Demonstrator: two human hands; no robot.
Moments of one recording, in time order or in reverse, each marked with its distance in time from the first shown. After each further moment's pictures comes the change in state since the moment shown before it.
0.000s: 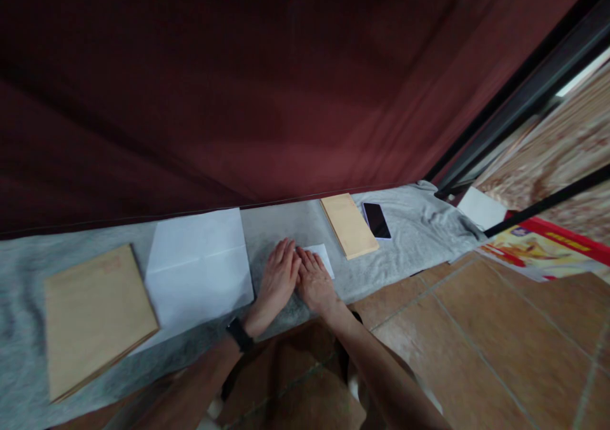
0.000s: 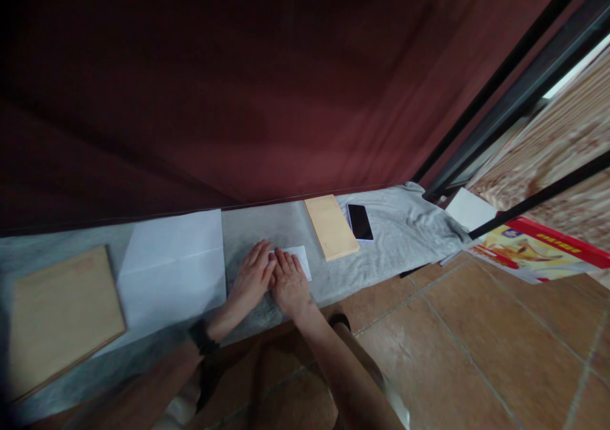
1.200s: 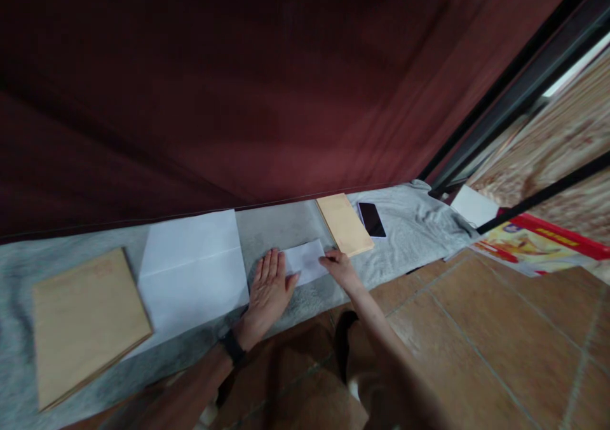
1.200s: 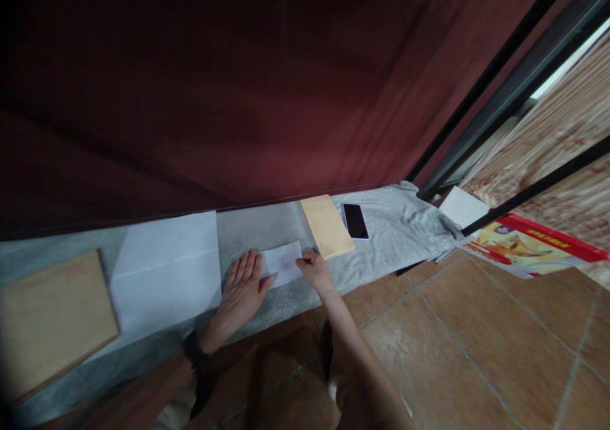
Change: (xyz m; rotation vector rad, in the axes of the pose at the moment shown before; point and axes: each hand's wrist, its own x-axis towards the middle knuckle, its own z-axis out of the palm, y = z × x) left_hand -0.026 -0.005 0.003 0.221 0.005 0.024; right_hand 0.005 0.060 -0.043 0.673 0.112 0.628
